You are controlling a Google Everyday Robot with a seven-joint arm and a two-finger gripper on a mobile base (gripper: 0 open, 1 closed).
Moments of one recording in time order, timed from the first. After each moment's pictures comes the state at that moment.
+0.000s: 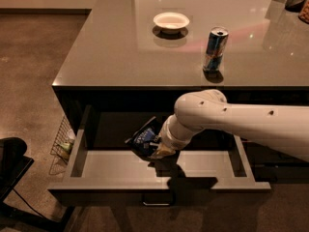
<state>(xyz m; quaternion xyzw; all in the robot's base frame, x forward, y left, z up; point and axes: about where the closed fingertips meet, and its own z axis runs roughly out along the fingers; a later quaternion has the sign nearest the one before) 0.538 -0.037 0.633 -0.66 0.72 0.06 0.20</state>
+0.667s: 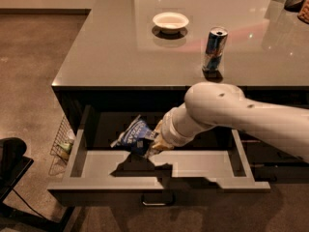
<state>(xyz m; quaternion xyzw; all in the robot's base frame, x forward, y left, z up) 0.513 -0.015 0.695 -0.66 0.70 0.10 0.26</state>
